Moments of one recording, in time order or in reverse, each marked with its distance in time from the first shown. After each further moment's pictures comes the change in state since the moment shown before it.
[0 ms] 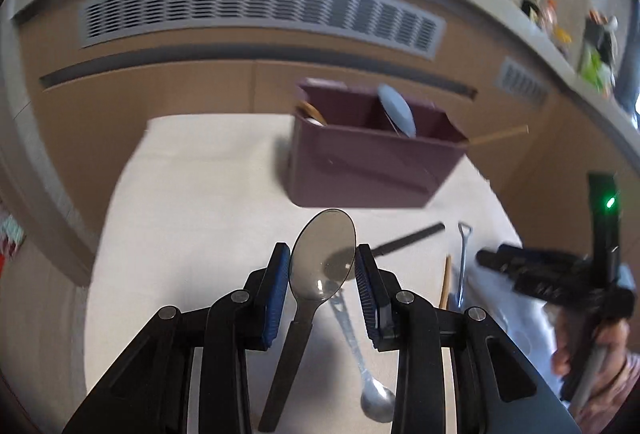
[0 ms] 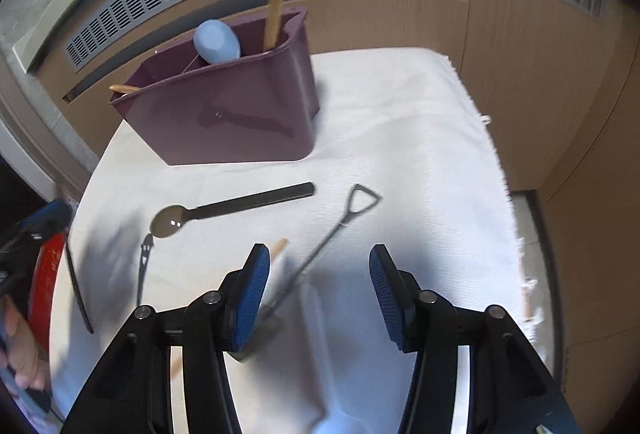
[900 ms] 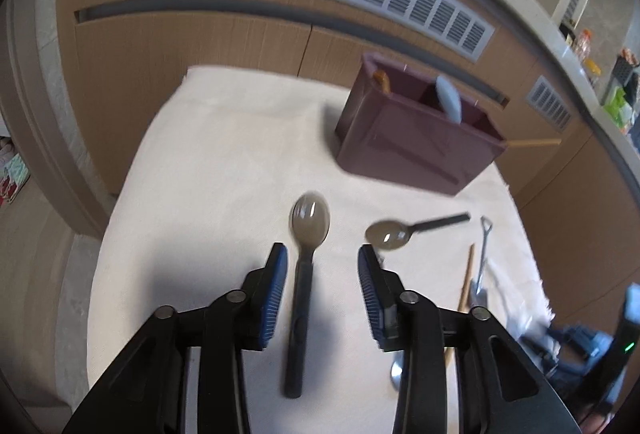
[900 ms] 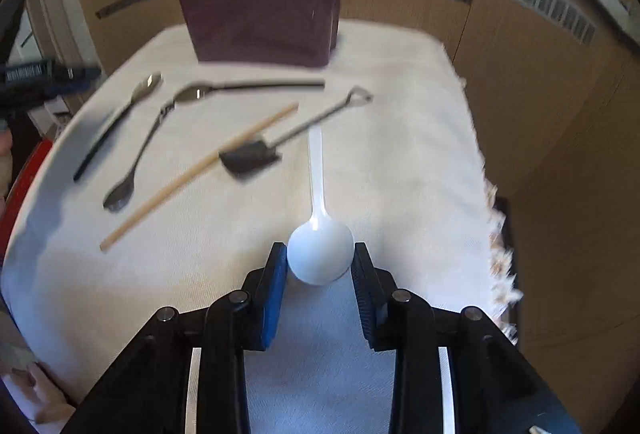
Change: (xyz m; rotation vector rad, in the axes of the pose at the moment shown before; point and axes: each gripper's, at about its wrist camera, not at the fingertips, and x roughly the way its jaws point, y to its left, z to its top) left arm 0.005 0.043 -0.016 -0.142 0.108 0.018; right arm -0.056 0.003 -0.095 -0.216 -0.016 -0.095
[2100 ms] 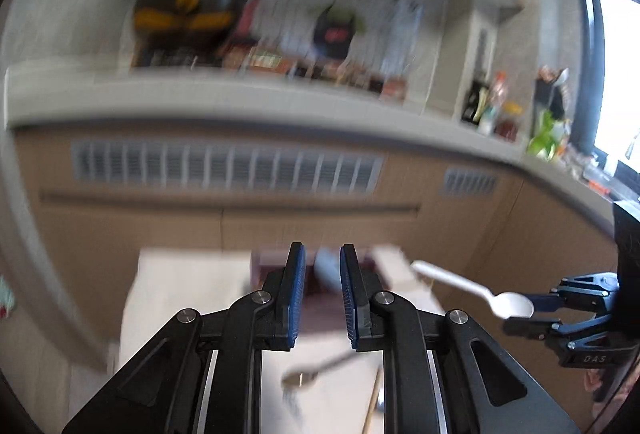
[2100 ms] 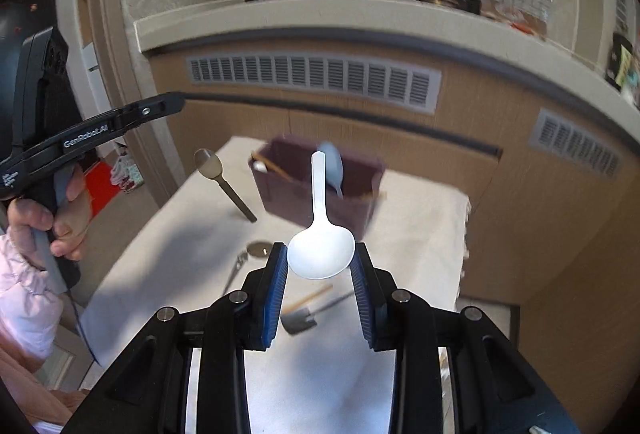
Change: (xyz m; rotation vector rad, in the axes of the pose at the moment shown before) left arm -0.130 -0.104 0.091 0.243 -0.445 -0.139; right arm -0.123 -0.013 0.145 -0.136 -0.203 0.202
